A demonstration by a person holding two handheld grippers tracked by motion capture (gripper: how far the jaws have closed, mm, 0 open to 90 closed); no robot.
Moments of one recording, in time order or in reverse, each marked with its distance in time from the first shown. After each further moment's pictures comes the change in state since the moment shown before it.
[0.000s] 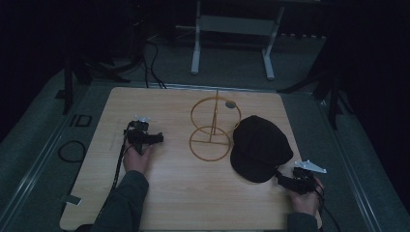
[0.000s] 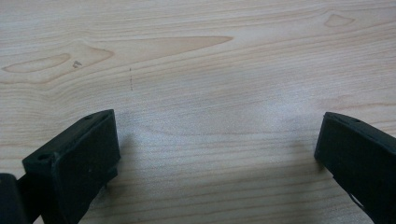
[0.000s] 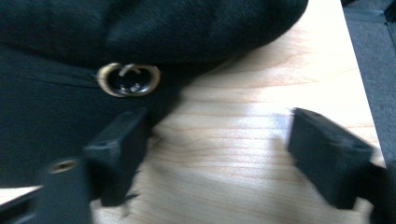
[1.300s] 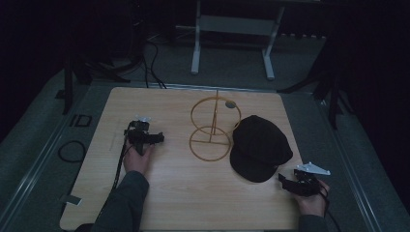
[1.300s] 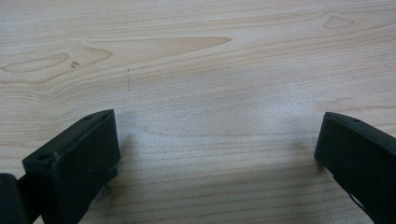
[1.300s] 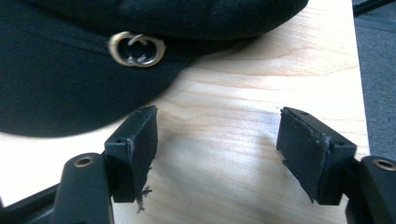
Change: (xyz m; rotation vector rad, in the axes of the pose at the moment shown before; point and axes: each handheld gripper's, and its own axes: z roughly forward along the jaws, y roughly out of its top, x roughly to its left) left arm -0.002 0.001 0.001 0.000 0.006 -0.007; right arm -0.008 -0.004 -0.013 0.020 0.058 -0.095
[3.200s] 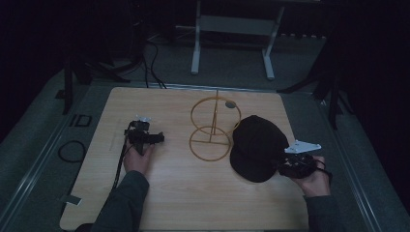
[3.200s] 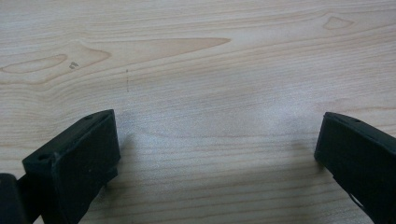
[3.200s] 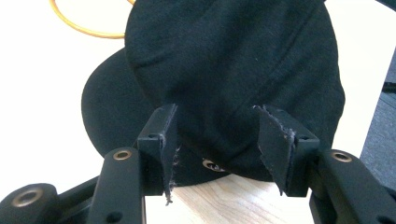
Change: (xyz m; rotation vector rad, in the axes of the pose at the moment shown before) left arm -0.001 0.000 0.001 -0.003 0.000 -0.001; right arm 0.037 0.093 -0.036 0.042 0.145 -0.361
